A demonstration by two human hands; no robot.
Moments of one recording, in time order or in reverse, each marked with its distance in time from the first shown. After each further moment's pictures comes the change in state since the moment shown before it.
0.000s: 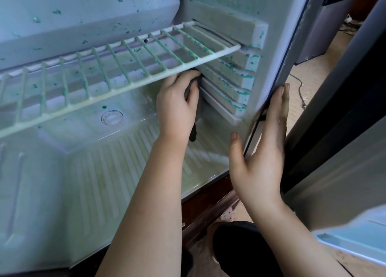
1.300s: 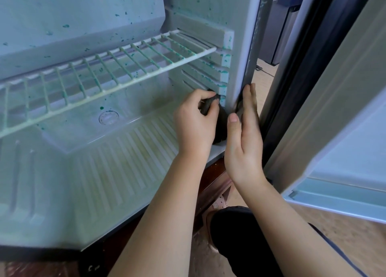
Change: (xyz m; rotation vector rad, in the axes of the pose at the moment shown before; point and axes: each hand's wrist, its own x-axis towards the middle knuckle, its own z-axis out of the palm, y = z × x) left_hand -0.044 0.075 -0.014 -0.296 -0.070 -0.258; right_hand -0.011 -0.012 -0.007 0.203 0.000 0.155
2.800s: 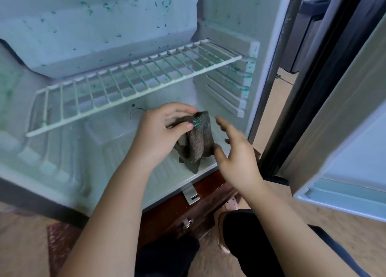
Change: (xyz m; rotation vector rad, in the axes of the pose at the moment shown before) left_hand 0.007 0.016 -0.134 -0.005 -0.416 -0.164; right_hand -0.025 0.001 0.019 -0.214 -0.361 0.036
